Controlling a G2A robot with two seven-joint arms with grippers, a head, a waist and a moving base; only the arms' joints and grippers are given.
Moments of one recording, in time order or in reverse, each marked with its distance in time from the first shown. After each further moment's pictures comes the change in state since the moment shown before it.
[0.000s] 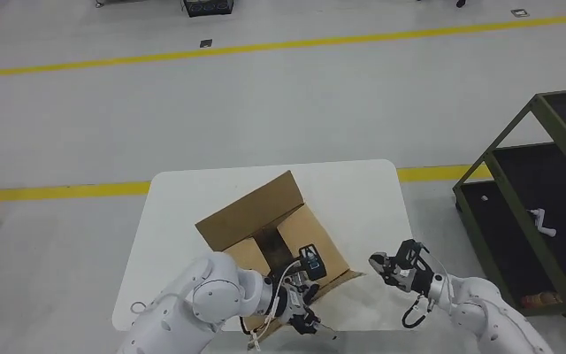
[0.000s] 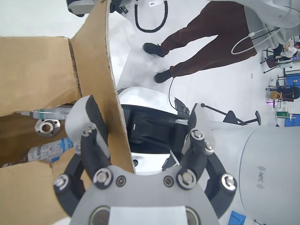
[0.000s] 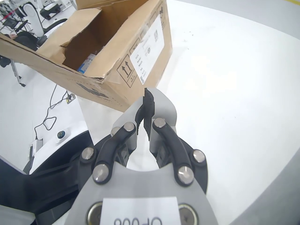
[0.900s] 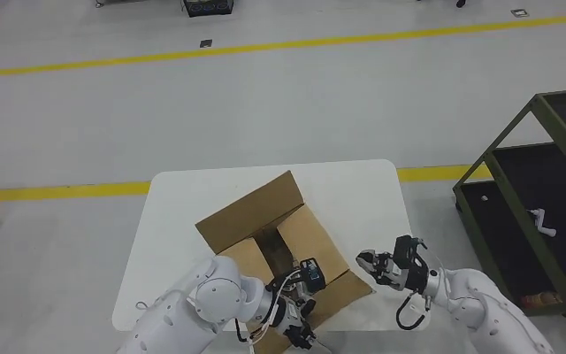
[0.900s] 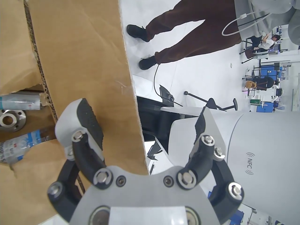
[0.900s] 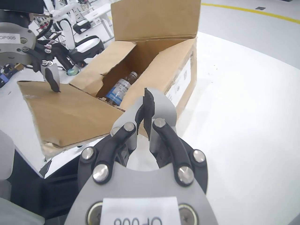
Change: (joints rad) left arm -0.018 0.015 0.044 0.054 -0.103 0.001 -0.075; right arm 0.020 -0.009 -0.003 -0.100 0.081 -0.162 0.033
